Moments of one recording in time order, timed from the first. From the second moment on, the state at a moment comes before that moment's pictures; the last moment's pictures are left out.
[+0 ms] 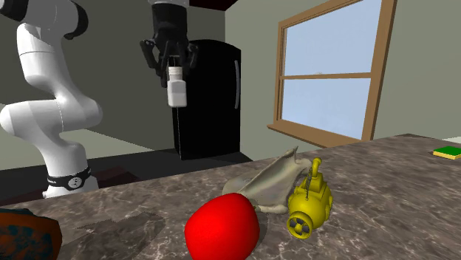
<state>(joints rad) -0.02 -0.29 0.31 -1.91 0.15 1.57 0.43</state>
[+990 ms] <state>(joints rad) -0.15 -0.40 0.04 -2.02 0.06 1.54 0.05</state>
